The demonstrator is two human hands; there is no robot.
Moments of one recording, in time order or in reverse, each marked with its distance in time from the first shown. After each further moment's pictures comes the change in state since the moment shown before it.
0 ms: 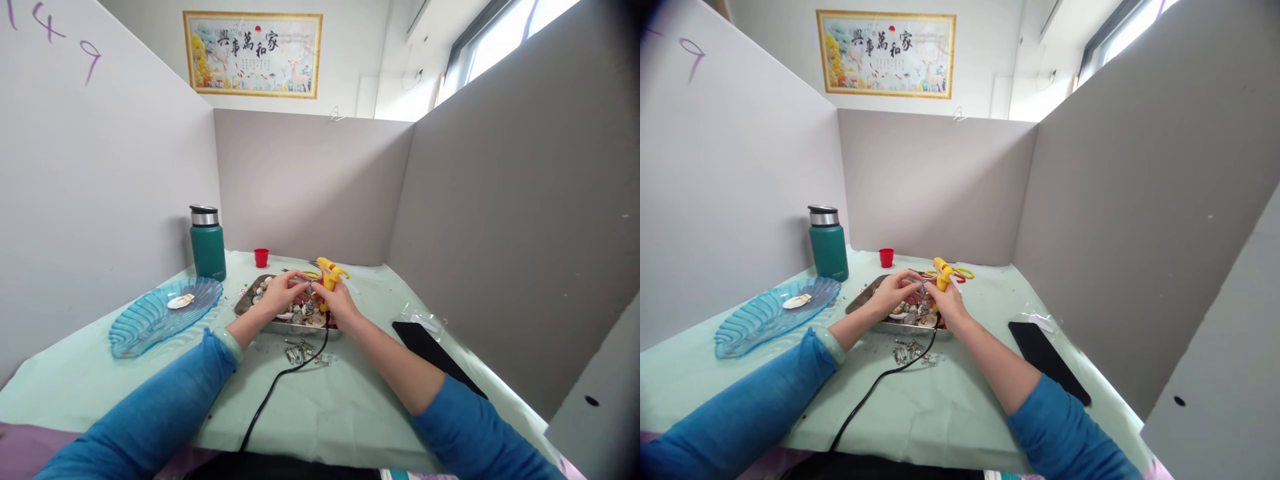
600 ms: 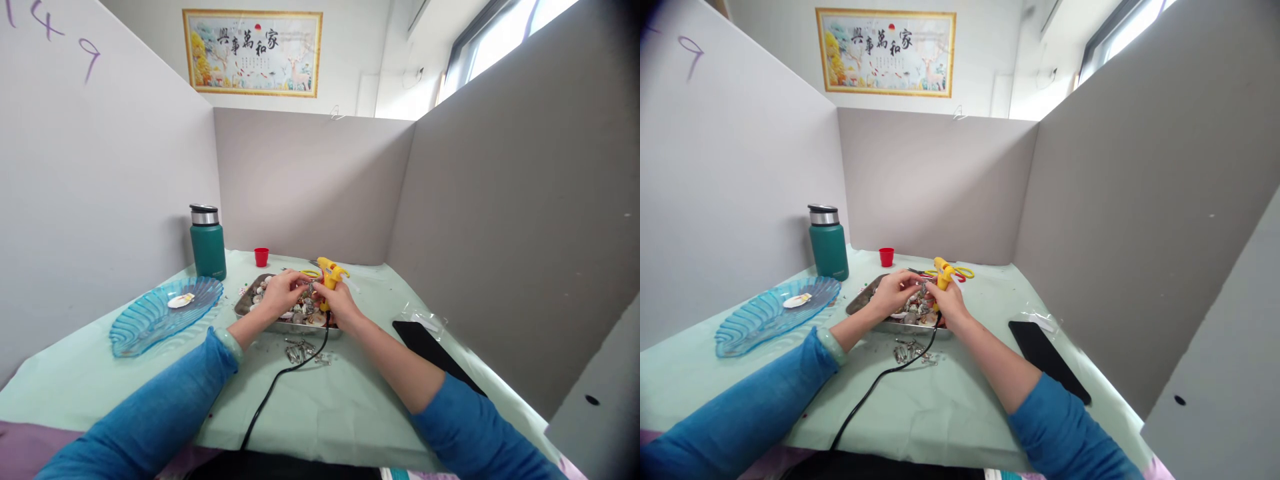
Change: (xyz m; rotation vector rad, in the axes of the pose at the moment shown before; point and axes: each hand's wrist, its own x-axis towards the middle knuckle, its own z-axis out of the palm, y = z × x) left_hand 0.002 -0.006 -0.004 0.586 0.175 0.400; right_hand 0.002 0.002 -0.001 0.034 0.000 0.007
